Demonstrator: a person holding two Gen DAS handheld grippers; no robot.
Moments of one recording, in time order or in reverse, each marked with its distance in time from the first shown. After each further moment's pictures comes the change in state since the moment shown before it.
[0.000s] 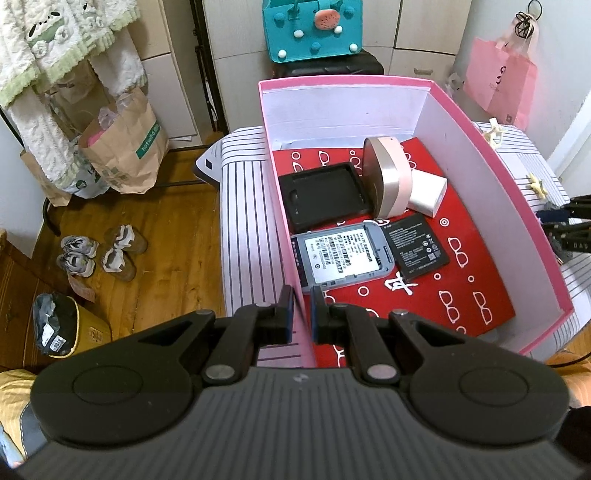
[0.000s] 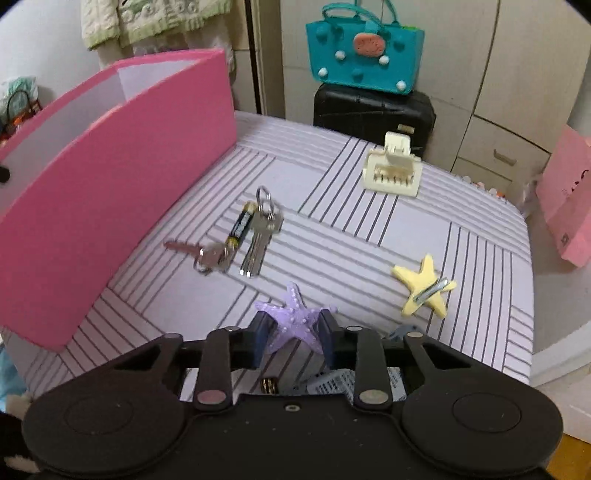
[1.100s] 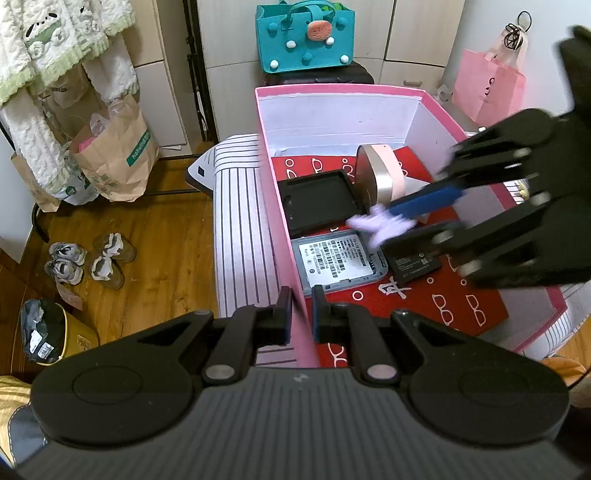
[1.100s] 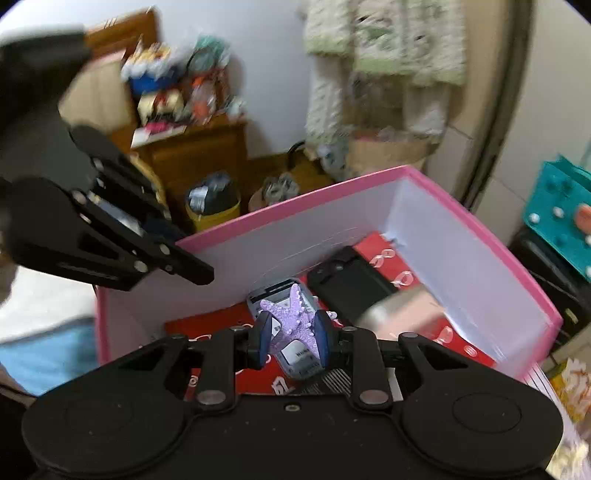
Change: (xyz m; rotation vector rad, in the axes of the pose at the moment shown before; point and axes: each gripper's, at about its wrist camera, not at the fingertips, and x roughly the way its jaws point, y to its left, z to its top) left arm 0.001 0.005 -0.004 -0.003 -0.043 -0.044; right arm 0.018 0.209 0.137 -0.526 -0.057 0.368
